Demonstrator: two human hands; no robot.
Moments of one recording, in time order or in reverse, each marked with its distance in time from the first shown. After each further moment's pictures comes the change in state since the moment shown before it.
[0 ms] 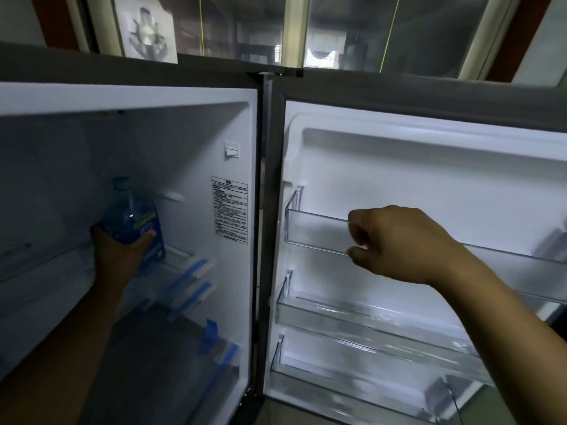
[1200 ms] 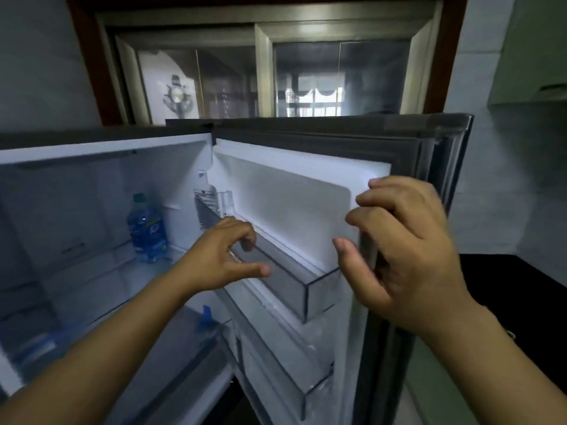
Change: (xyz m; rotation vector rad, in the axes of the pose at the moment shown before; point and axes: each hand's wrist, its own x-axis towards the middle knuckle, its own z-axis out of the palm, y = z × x) left_hand -0.311 0.266 -0.001 0.295 -0.753 0.882; right_hand -0.257 0.034 -0.085 0.180 0.999 -0.332
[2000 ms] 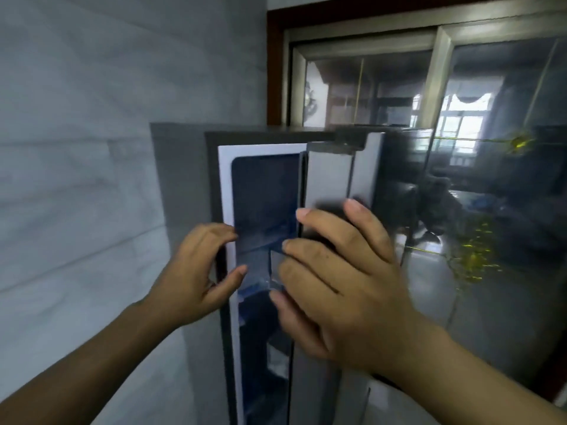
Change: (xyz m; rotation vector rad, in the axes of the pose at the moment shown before) left_hand -0.260 -0.051 -0.210 0.524 0.364 -0.226; right_hand 0.089 -0.261 0.138 0.245 0.073 -0.397
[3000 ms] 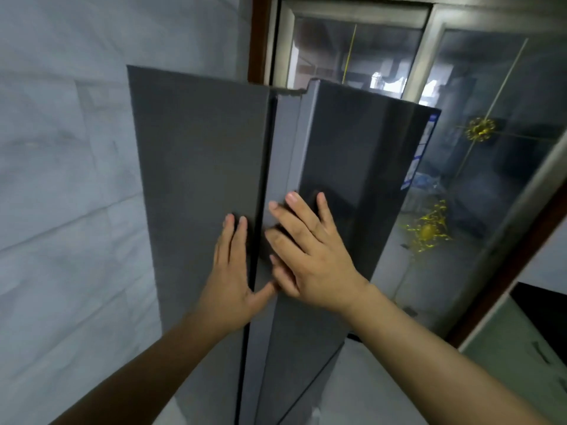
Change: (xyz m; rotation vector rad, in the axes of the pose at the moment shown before) left_hand -0.066 -0.041 0.058 -0.365 -0.111 -0.351; right_hand -0.001 -0.048 0.136 -0.014 -0.275 0.042
